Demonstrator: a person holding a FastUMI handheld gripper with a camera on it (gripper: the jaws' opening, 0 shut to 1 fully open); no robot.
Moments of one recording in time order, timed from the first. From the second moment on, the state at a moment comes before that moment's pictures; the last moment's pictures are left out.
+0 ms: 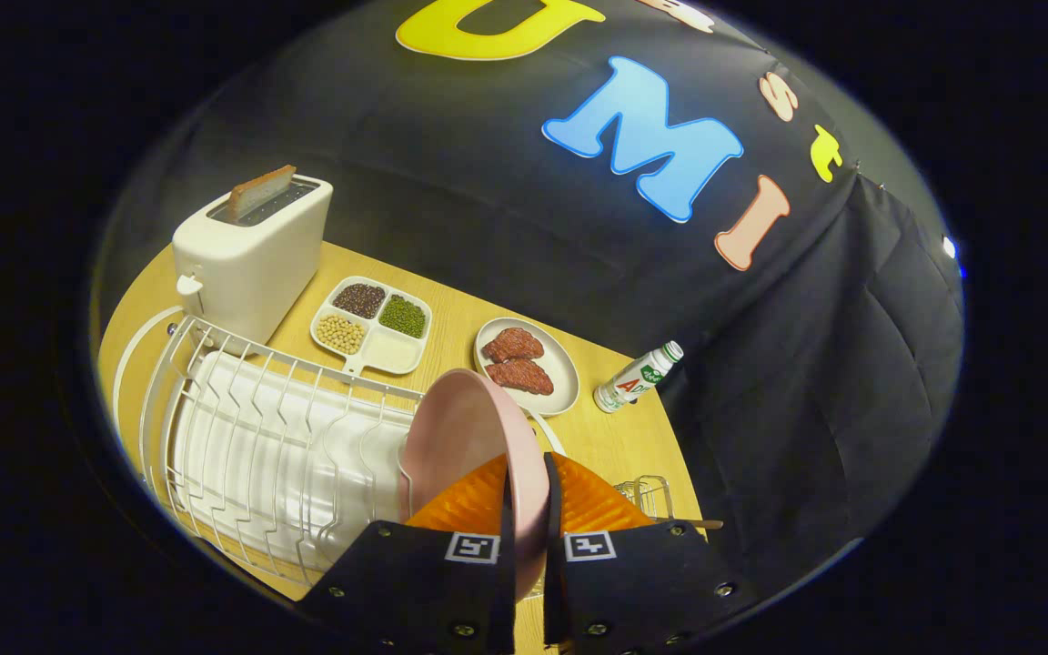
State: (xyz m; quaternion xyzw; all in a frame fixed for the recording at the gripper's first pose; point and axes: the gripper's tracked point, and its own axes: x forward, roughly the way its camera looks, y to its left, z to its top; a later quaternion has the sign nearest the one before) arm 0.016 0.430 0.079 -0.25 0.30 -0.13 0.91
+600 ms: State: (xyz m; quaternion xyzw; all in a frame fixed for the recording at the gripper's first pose) arm 0.015 0.381 0.171 -0.23 0.24 -0.15 0.93
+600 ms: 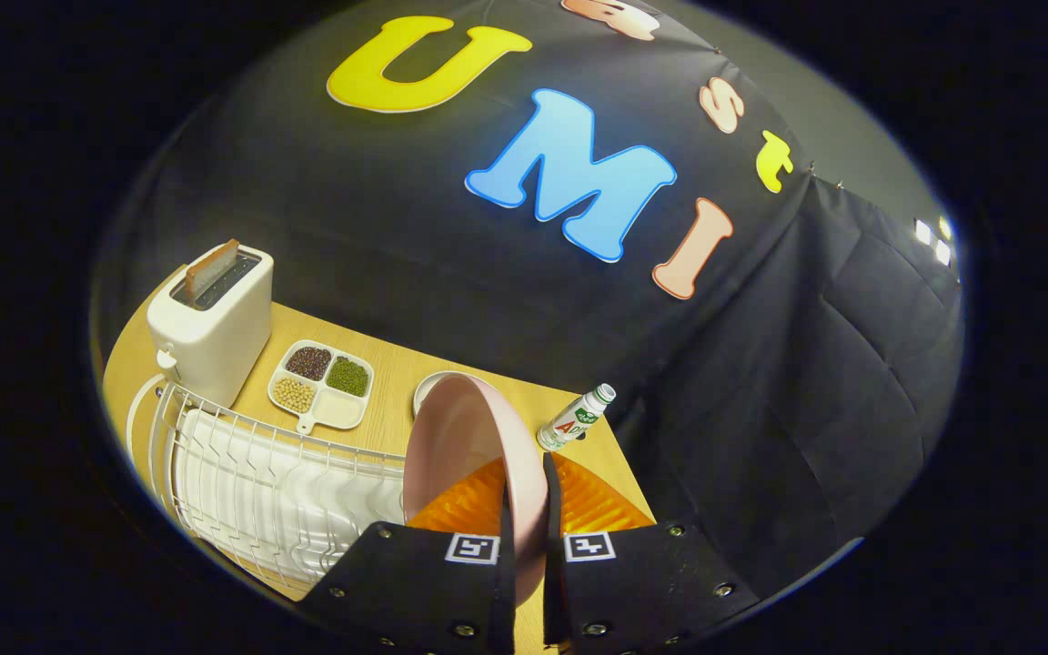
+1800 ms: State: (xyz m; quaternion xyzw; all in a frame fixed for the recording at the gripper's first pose) arm -0.117 0.230 0.194 -0.08 0.23 -0.05 0.97
